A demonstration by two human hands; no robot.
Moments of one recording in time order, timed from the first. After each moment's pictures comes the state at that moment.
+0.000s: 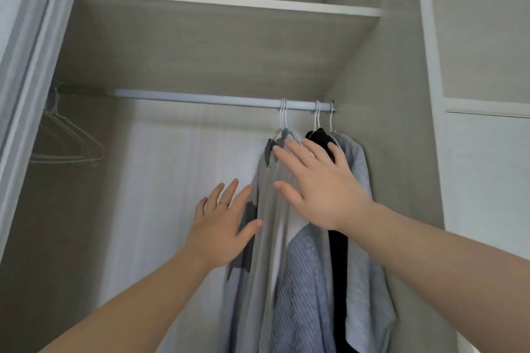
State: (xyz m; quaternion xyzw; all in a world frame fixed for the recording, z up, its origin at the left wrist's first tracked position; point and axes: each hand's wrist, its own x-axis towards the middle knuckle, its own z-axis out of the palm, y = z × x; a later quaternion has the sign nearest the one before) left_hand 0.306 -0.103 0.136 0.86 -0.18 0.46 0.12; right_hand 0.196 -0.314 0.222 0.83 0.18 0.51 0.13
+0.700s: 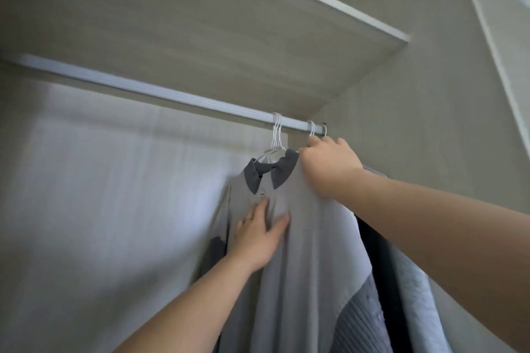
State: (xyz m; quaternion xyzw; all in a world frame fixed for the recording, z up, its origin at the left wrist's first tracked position) left_hand 0.463 -0.177 0.197 0.78 -0.34 0.27 0.46; right_hand 0.306 -0.267 0.322 0.83 -0.10 0.45 0.32
